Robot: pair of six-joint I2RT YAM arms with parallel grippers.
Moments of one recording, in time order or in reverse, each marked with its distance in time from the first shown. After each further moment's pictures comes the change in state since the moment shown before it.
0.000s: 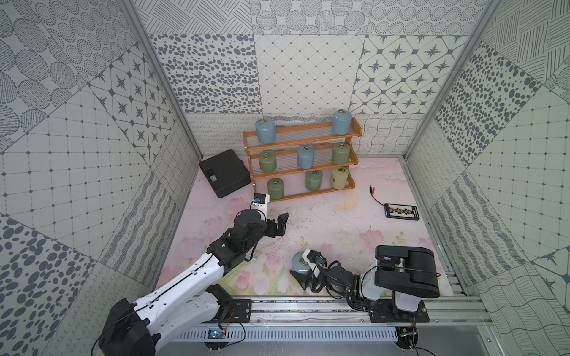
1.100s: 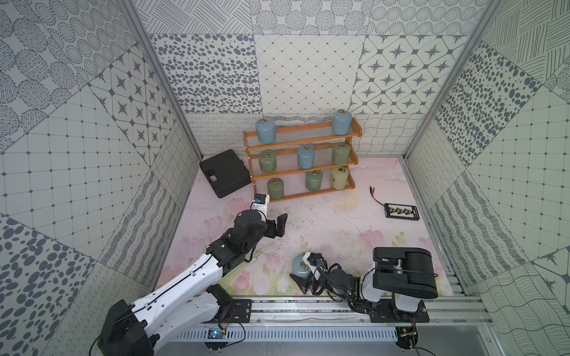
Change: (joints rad) left arm -0.014 -0.009 0.011 -0.033 -0.047 0.026; right arm 0.019 0.015 -0.012 0.020 0.033 0.008
